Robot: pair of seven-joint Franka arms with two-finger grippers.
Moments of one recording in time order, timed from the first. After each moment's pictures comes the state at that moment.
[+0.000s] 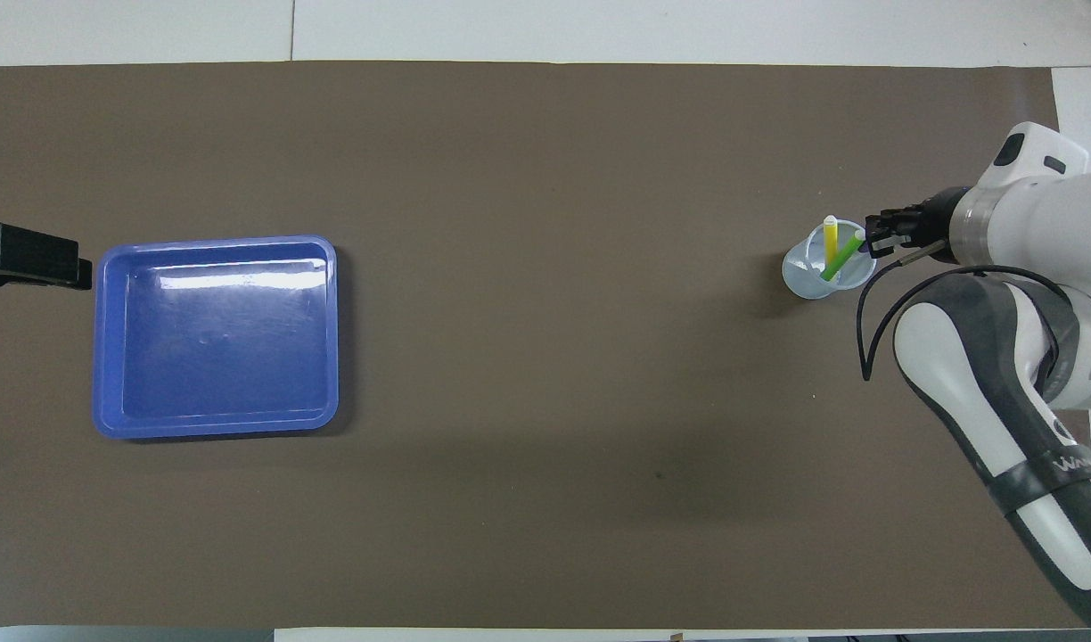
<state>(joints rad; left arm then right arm) -0.03 -0.05 -0.13 -1.42 0.00 1.41 -0.10 0.01 0.09 -0.02 -2.06 0.09 2.46 -0.44</state>
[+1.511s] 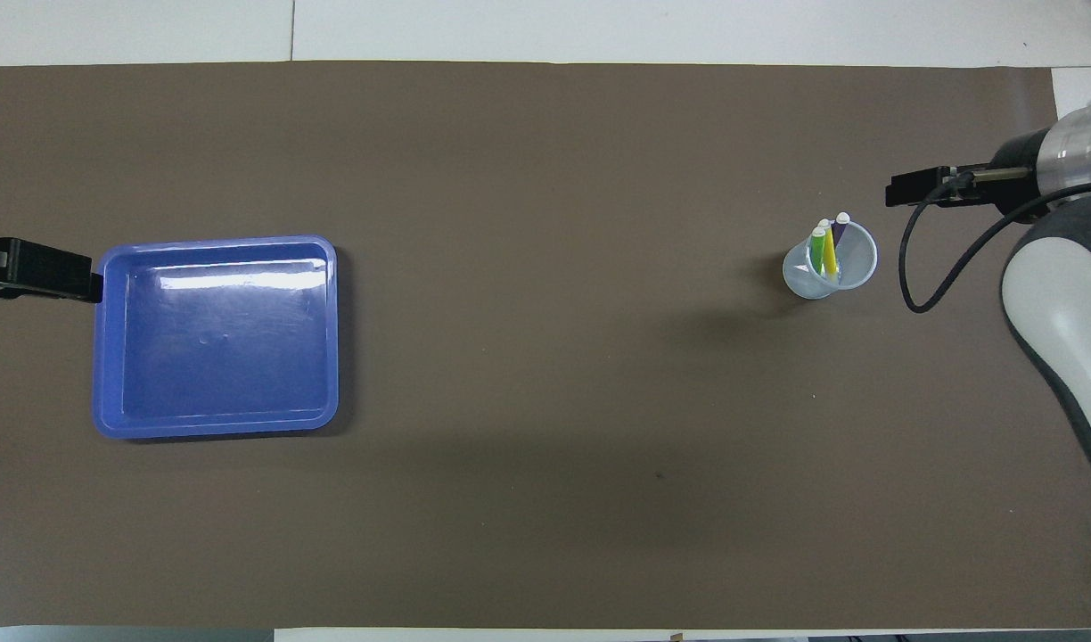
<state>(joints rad) -0.06 -0.06 -0.09 -1.46 -0.01 1.42 -0.06 0.01 0.07 -0.03 -1.69 0.08 1.93 -0.01</state>
